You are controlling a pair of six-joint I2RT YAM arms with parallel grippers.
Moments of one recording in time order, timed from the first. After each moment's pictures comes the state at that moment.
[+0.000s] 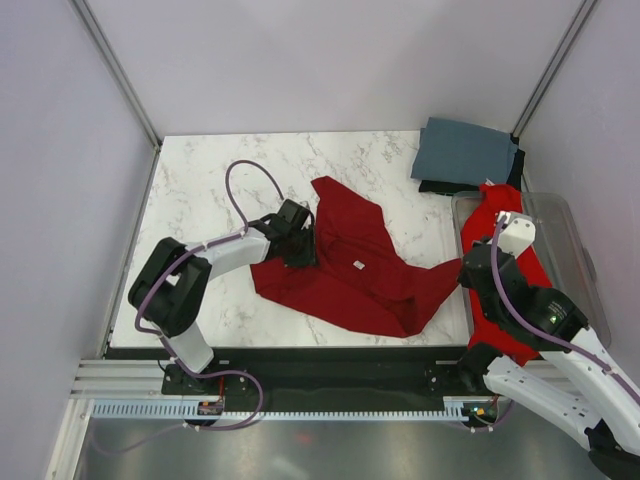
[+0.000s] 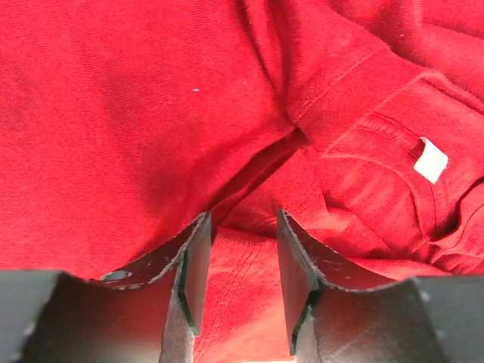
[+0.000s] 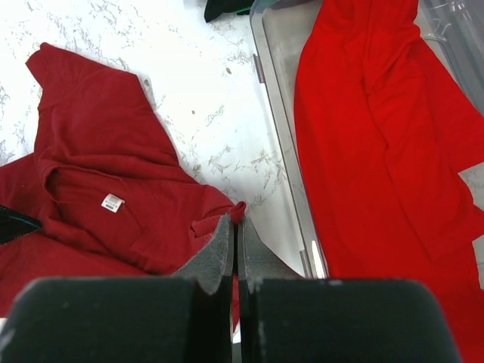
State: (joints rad) left arm -0.60 1.70 1.00 -0.32 0.05 -0.60; right arm 0.72 0.65 0.97 -1.01 0.73 0.72
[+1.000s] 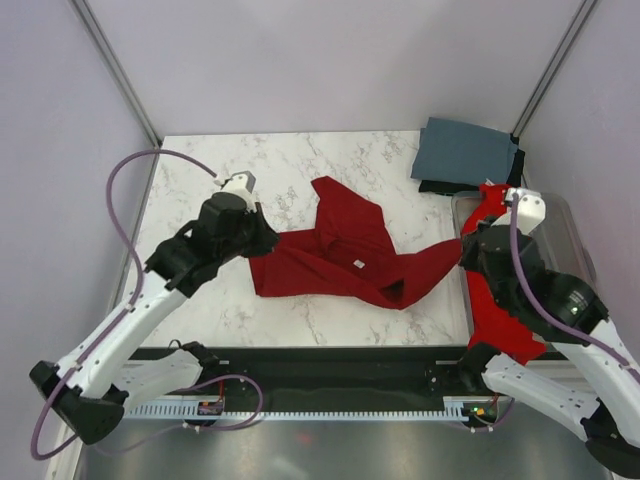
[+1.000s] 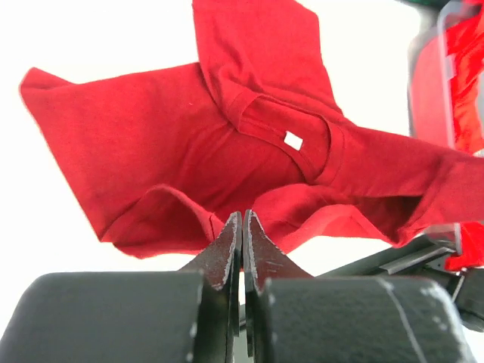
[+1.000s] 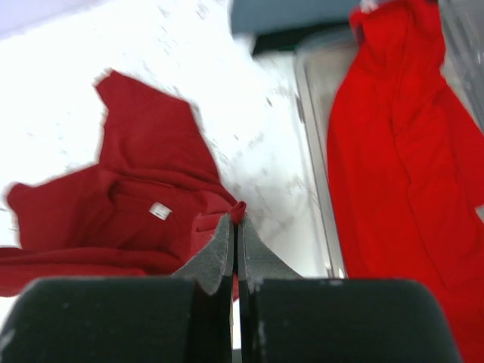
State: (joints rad) left arm -0.62 1.02 1.09 -0.68 -0.11 -0.60; right arm 0.72 0.74 1.16 -1.01 0.68 0.66
